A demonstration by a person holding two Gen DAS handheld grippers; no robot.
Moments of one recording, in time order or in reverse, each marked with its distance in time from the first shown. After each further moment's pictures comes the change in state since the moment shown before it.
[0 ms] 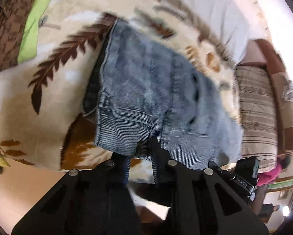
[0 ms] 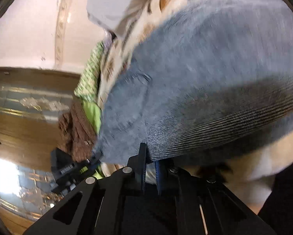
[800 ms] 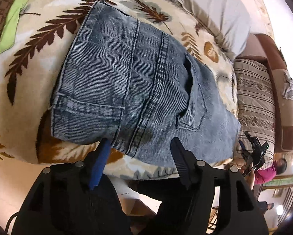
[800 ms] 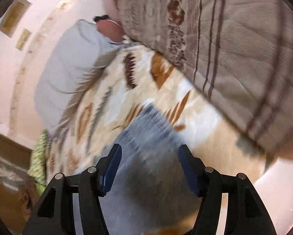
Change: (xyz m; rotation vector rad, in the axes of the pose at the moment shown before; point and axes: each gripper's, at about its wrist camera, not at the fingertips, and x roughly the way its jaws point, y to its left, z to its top) left arm 0.016 -0.031 0.002 -0.001 0.058 -0.033; right arm -0.251 -0.108 0.145 0.108 -0.559 -0.453
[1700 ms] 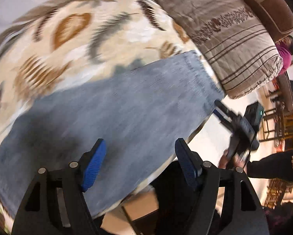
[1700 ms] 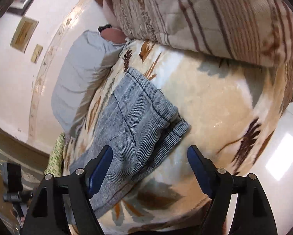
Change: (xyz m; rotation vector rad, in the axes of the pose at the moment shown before) left arm 0.120 -0.342 -0.002 0.822 0.266 0.088; right arm -0.021 -0.068 -0.106 0.123 -0.109 0.262
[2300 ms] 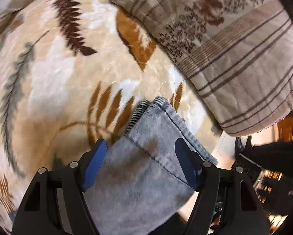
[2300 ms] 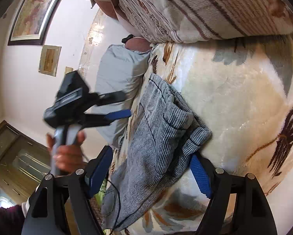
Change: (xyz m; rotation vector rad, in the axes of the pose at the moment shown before) left arm 0.143 -0.107 0.179 0.225 0.210 -0.024; right arm 0.019 -0.032 0.006 0.133 -0.006 0.359
